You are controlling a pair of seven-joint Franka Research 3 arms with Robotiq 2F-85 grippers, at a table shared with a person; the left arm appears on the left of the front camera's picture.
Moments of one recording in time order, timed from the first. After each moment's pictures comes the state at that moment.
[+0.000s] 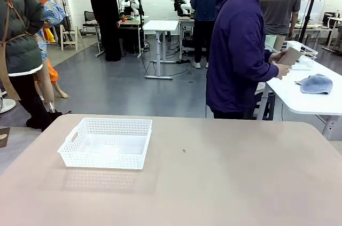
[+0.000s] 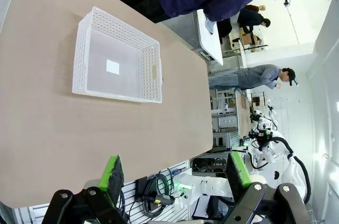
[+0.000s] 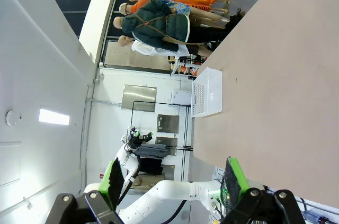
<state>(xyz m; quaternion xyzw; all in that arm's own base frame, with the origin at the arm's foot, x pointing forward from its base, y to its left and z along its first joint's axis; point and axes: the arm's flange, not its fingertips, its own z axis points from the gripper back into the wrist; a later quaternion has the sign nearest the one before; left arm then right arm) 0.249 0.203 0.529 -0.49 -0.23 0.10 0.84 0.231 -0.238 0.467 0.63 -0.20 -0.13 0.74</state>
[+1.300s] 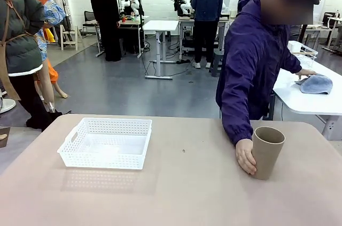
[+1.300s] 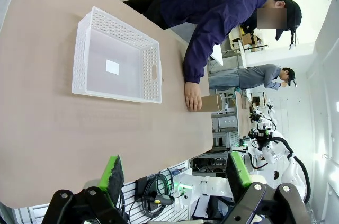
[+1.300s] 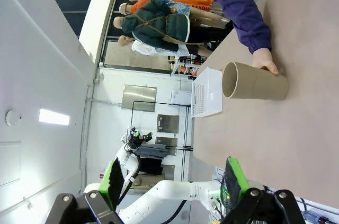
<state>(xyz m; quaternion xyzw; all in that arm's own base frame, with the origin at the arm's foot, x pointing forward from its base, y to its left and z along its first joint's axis) 0.250 0.203 0.529 -0.49 -0.23 0.10 0.84 0.231 -0.238 0.467 0.63 -0.20 -0.13 0.74</state>
